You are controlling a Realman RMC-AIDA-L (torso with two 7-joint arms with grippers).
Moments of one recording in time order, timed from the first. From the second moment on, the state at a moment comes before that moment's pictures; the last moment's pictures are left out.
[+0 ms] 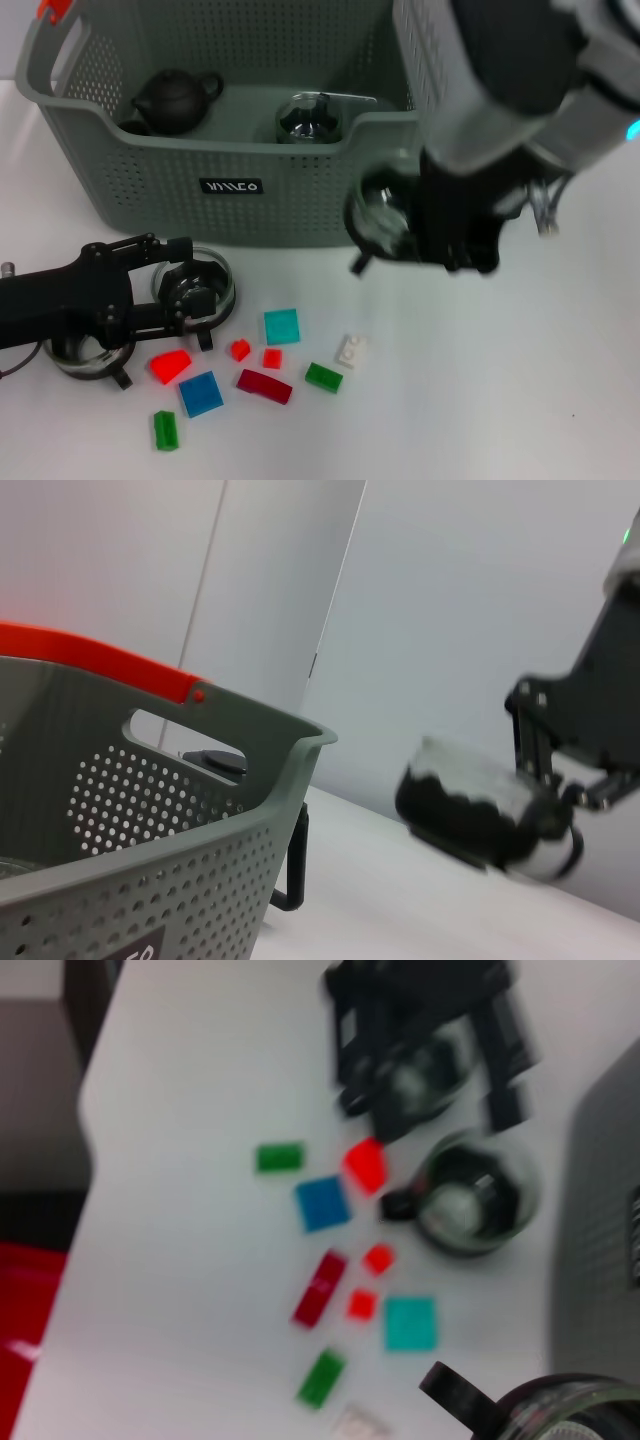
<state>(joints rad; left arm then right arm) -0.39 -2.04 -2.68 -0.64 -1.09 1.83 -1.28 0.93 2.10 -1.42 -1.59 -2.46 -1.93 2.14</state>
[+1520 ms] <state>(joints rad) -0.42 -2.06 -2.70 -0.60 -1.10 1.71 -1.28 1.29 2.09 -1.27 -0.64 -2.58 -0.92 2.41</state>
